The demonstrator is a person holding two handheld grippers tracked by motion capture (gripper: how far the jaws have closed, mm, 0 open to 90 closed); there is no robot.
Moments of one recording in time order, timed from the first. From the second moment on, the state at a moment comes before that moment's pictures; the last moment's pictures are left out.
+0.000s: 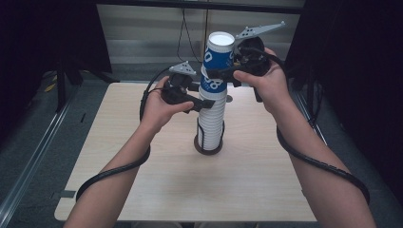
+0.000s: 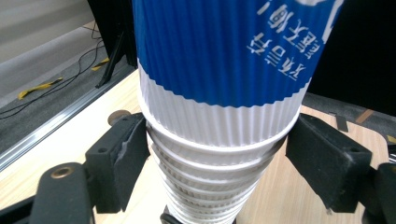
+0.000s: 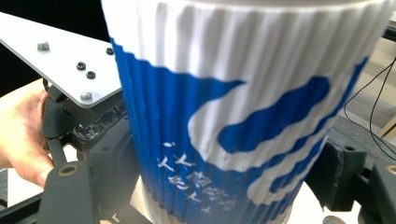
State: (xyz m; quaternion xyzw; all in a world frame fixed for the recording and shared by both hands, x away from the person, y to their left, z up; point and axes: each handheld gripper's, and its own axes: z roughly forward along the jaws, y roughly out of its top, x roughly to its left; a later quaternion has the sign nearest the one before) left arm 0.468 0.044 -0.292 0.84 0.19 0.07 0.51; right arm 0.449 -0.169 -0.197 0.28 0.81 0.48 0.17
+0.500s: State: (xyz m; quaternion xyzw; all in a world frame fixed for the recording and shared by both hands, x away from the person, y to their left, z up) left arm 0.466 0.047 -0.293 0.84 0.19 0.06 0.50; right arm 0.448 -0.175 -0.190 0.28 0.80 0.50 0.18
